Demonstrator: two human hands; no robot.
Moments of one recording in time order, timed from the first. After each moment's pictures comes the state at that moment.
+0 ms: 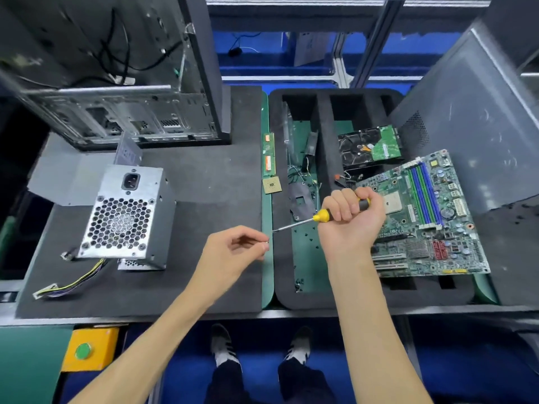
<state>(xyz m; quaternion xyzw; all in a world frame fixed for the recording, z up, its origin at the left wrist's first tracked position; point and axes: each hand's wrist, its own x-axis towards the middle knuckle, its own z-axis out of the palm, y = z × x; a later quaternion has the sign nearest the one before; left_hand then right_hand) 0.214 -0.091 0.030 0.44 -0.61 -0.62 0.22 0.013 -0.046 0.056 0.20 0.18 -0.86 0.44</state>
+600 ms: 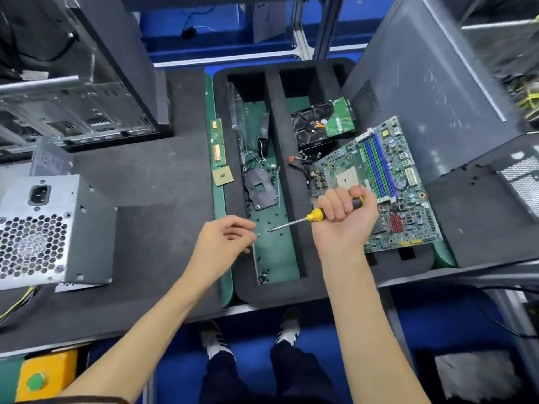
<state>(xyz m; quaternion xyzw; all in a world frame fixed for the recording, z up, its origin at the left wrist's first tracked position) 0.140 -0.086 -0.006 0.48 -0.65 -0.58 0.13 -0.043 0.000 0.028 0.23 0.19 -0.88 0.38</state>
